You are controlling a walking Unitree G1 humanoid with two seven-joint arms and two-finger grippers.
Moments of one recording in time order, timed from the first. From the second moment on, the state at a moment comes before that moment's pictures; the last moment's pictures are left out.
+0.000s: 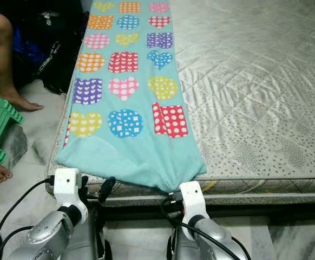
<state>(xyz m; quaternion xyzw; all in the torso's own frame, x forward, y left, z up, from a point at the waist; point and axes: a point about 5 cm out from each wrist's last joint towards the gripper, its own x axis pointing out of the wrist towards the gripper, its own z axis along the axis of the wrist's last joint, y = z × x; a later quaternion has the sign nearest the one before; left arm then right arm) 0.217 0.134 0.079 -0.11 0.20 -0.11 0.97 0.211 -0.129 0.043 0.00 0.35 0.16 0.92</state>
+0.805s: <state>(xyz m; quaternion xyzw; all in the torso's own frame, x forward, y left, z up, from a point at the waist) 0.230 0.145 0.078 -0.09 0.19 -0.07 0.98 0.279 -0.114 0.093 0.01 0.13 0.09 0.99</state>
